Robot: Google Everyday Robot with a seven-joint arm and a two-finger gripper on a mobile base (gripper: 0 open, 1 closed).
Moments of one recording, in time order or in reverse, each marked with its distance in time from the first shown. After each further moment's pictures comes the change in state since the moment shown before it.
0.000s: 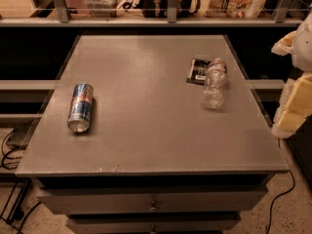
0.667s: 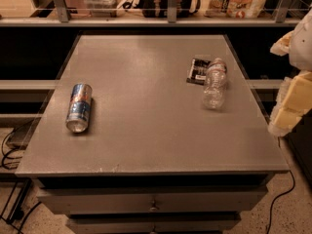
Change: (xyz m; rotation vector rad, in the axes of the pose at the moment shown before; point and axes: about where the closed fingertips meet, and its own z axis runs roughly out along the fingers) arm -0.002 -0.002 0.003 -0.009 -0.005 0.025
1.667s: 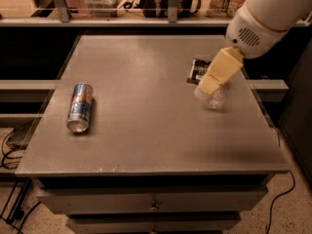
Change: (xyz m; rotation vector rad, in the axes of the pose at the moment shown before) arm -0.091 -0.045 0.043 -0.002 -0.110 0.335
